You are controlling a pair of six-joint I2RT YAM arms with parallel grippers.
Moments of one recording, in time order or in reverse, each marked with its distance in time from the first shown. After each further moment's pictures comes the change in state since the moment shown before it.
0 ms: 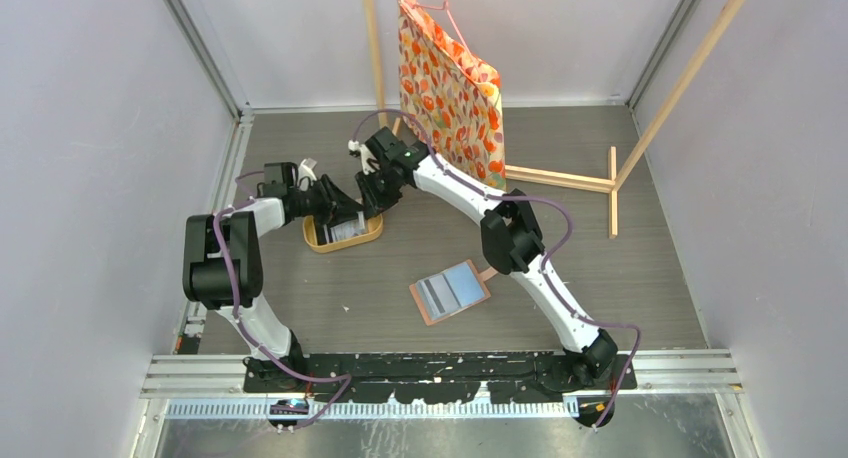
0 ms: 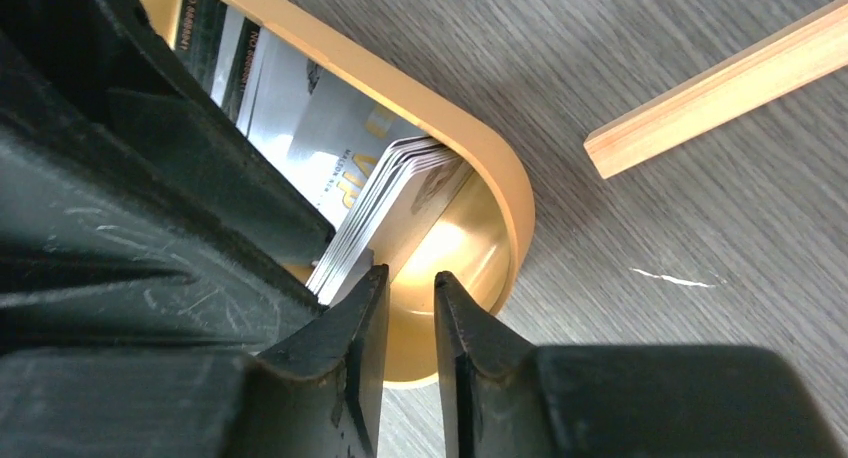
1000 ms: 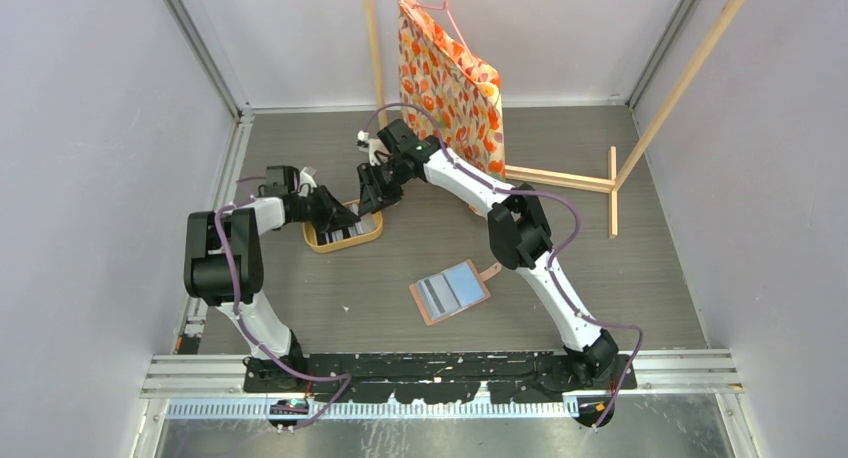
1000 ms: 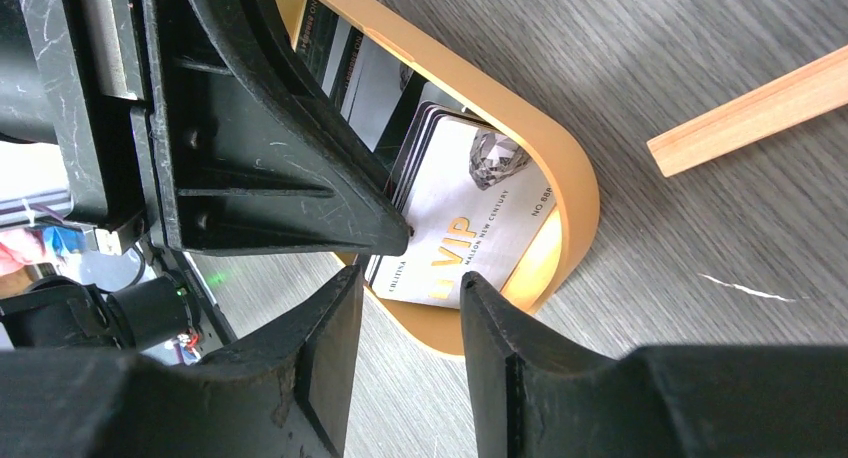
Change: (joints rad) left arm 0.008 0.026 0.007 -0.103 -0.066 0.043; right arm -0.056 -0.047 -0.080 0.087 -0.252 0.103
